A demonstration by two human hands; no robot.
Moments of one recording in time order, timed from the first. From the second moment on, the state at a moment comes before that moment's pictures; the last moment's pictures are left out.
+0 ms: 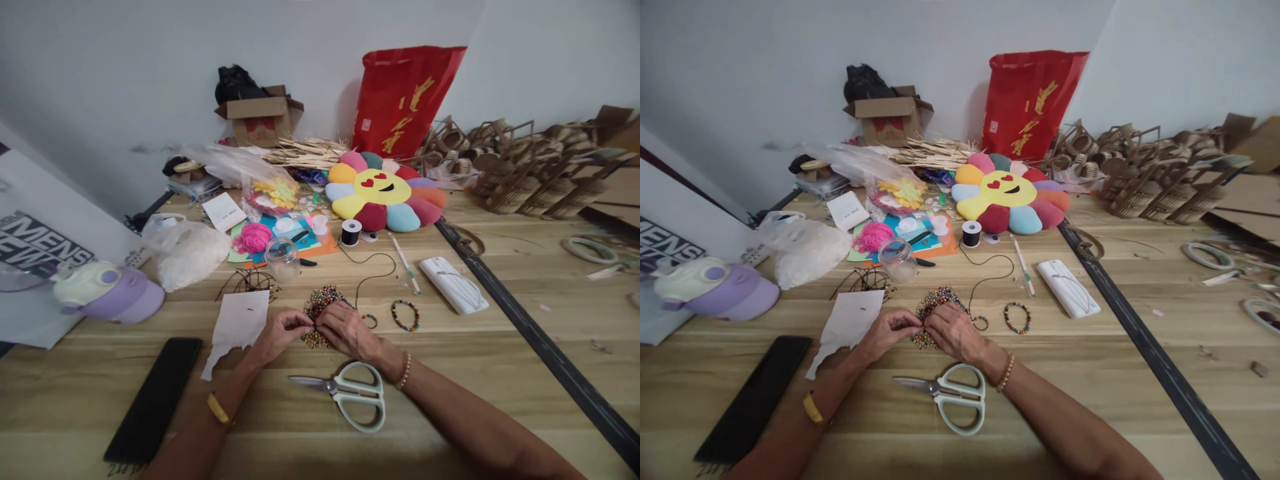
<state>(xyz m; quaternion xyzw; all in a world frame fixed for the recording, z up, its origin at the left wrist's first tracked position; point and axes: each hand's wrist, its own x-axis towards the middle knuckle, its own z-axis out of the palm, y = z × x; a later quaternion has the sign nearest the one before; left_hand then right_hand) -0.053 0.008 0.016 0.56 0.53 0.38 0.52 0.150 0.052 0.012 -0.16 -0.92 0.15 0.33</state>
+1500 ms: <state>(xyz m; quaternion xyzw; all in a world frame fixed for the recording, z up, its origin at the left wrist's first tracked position) -0.051 0.005 0.016 0.59 0.52 0.38 0.48 0.148 0.051 0.005 -0.16 -0.91 0.20 0.33</state>
